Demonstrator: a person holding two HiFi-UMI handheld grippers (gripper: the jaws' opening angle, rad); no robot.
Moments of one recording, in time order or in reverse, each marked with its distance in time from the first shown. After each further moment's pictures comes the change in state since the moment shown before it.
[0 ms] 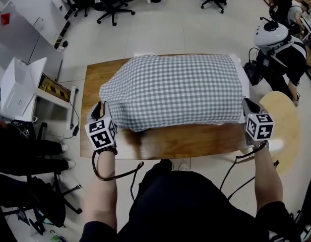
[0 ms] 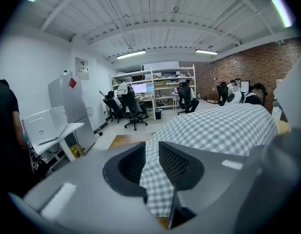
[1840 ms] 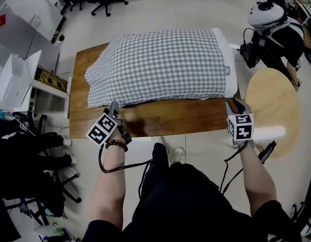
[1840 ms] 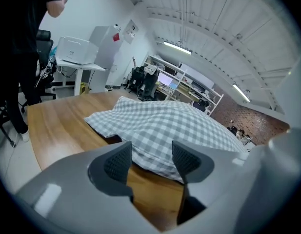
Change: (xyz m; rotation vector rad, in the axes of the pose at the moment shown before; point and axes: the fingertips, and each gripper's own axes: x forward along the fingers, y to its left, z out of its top) left arm -0.036 -0.117 -0.136 -0.665 0.083 -0.023; right arm -0.031 -0.029 -0.166 -0.032 0.079 -0.013
